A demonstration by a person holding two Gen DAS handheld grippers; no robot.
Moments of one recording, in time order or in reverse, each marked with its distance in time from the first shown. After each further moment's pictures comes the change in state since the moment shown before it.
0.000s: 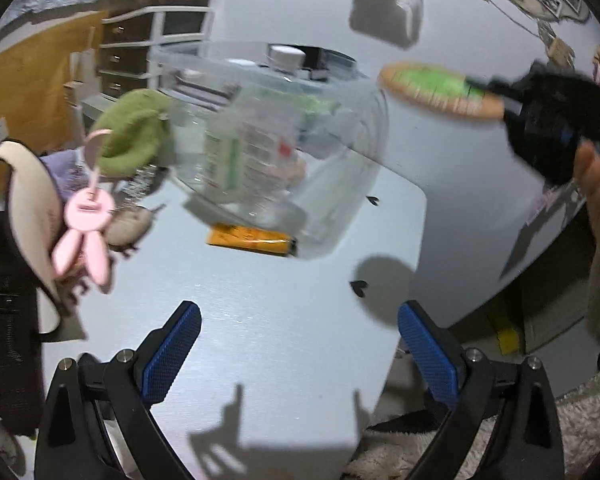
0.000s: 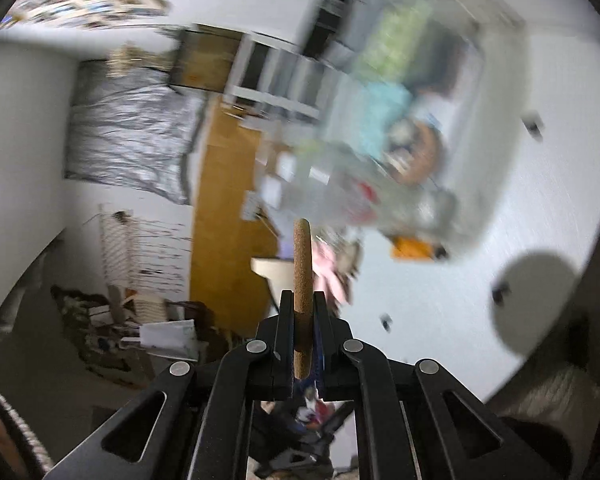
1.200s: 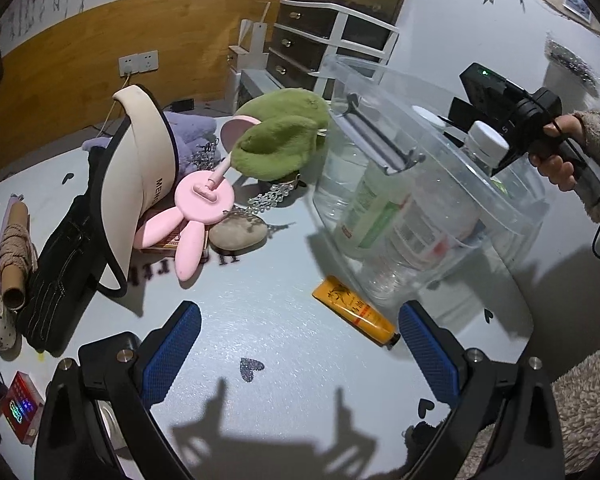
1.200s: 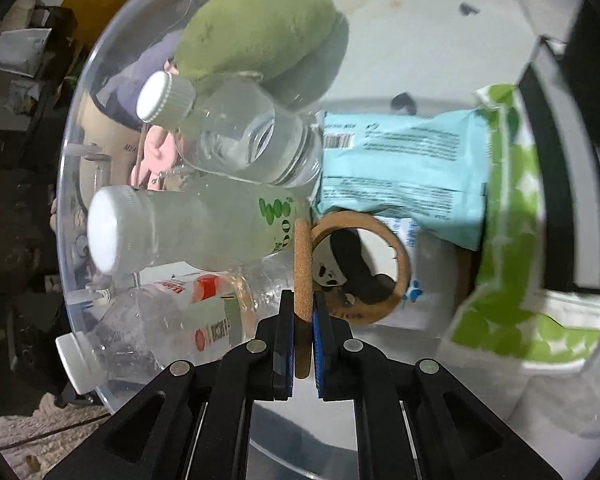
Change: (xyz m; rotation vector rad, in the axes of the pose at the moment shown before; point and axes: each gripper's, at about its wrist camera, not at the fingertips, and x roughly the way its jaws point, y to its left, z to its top) left arm 0.044 0.040 0.051 -0.460 -0.067 0.435; right arm 0.294 -0.010 0.169 -0.698 1.058 -0.626
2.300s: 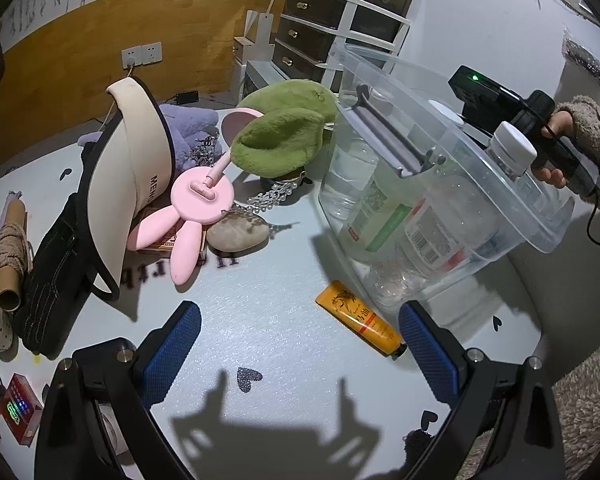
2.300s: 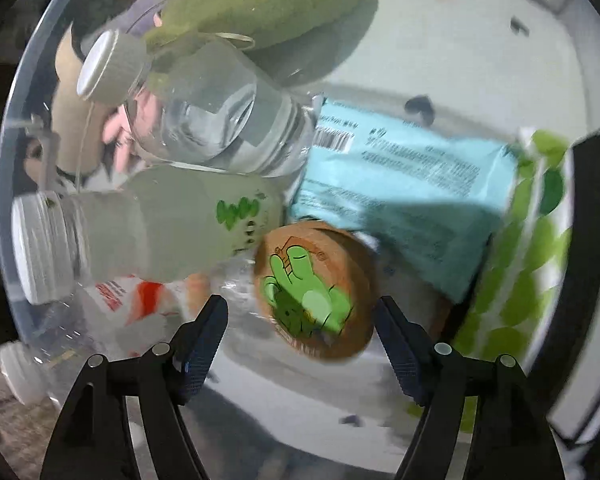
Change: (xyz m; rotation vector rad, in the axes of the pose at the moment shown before) left arm 0.016 -0.001 0.008 -0.017 0.027 0.018; right arm 0.018 0.003 0.037 -0.243 0.113 -0.194
